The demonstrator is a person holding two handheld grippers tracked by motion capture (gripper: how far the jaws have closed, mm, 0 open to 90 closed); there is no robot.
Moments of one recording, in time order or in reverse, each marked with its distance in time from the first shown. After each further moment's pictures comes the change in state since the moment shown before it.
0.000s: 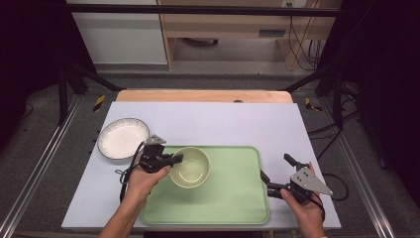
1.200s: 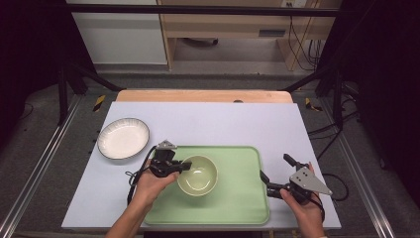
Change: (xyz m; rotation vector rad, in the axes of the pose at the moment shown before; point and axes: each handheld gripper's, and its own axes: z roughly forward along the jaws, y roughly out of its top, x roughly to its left) left arm -0.014 -0.007 0.021 0.081 -0.040 0.024; right arm 0.000 0.000 0.001 0.005 0.002 -0.005
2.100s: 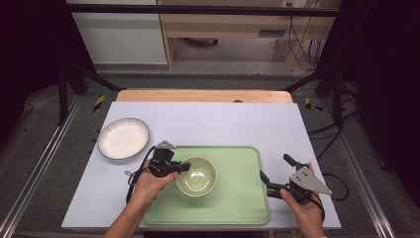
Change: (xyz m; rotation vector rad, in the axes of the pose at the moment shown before) left arm 0.006 -0.002 0.001 0.026 -0.021 -0.022; right arm 0.000 0.000 0.000 0.004 0.001 0.003
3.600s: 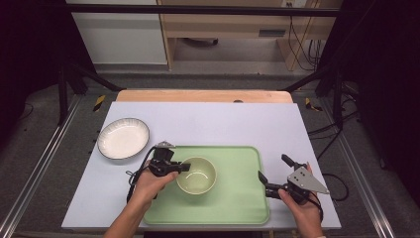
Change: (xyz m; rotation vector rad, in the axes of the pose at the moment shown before) left arm 0.007 -0.002 0.006 0.013 -0.002 -0.046; right arm 0.003 -0.001 0.003 0.011 0.009 -0.005
